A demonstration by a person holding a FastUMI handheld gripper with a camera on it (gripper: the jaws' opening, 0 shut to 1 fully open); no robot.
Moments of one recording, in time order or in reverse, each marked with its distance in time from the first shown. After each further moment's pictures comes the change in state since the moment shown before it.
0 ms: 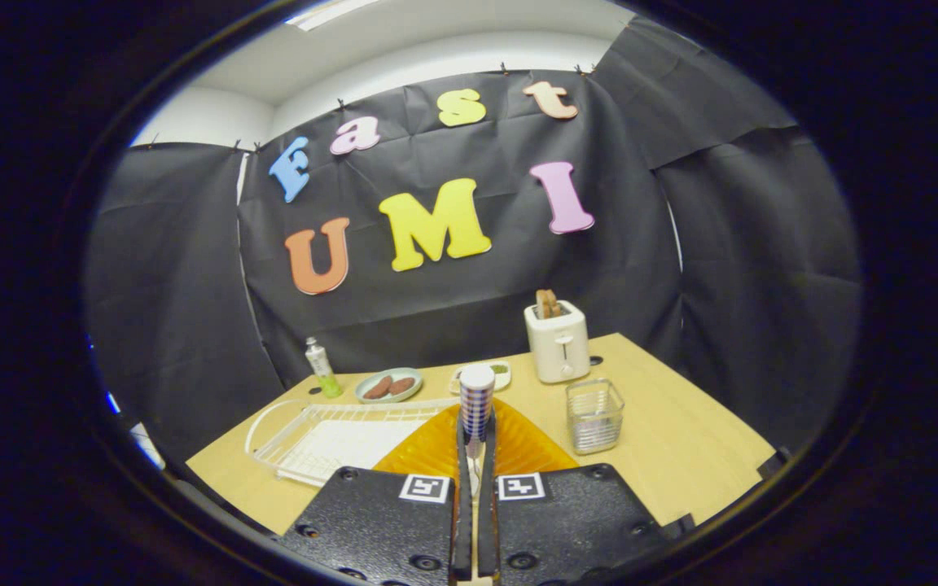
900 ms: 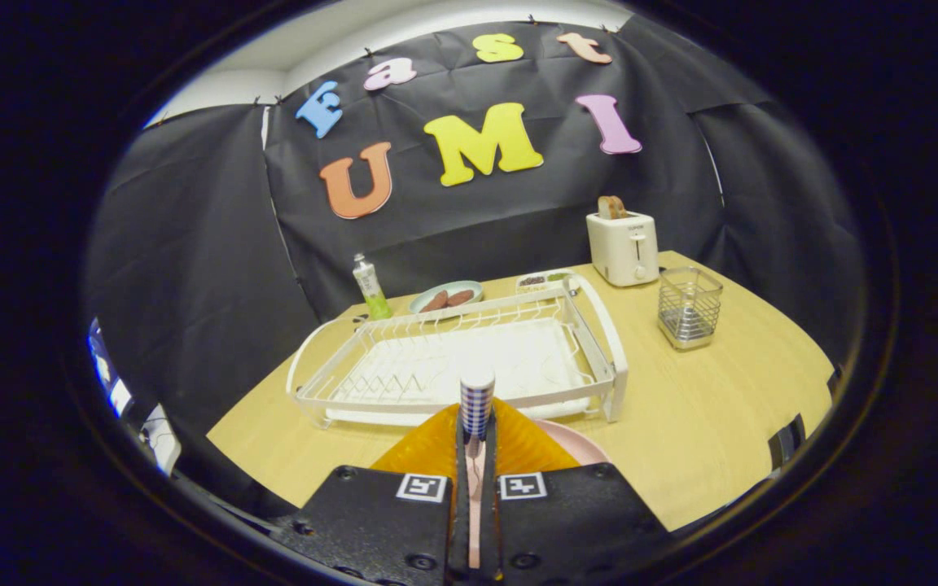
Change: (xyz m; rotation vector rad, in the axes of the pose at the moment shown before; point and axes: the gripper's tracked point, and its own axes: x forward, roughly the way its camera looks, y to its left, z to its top) arm 0.024 0.083 -0.124 0.000 0.215 0.042
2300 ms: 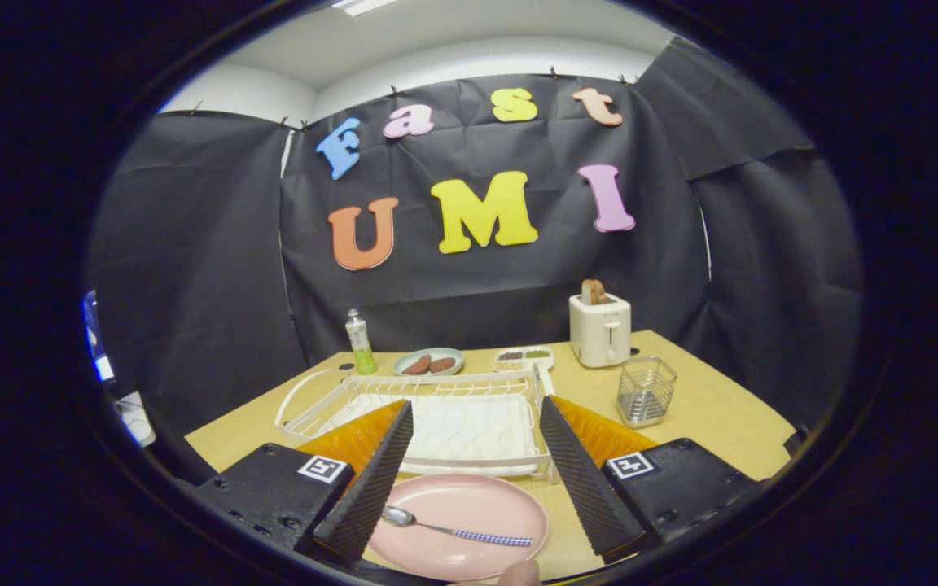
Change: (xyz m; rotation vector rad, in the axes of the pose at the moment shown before) arm -0.061 -0.032 0.080 -0.137 -0.293 -0.059
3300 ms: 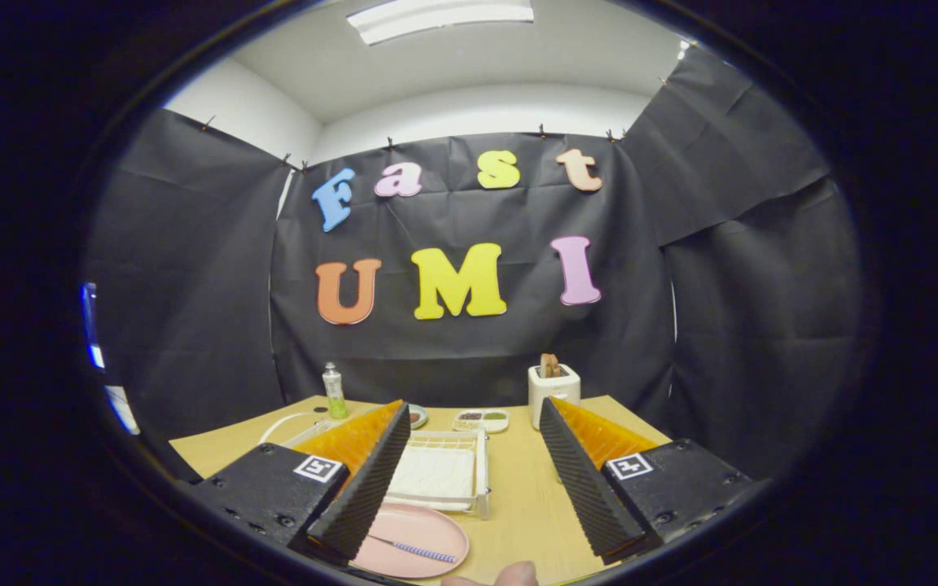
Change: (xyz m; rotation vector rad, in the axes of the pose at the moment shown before) arm -0.054 -0.057 0.056 -0.023 -0.173 -0.036
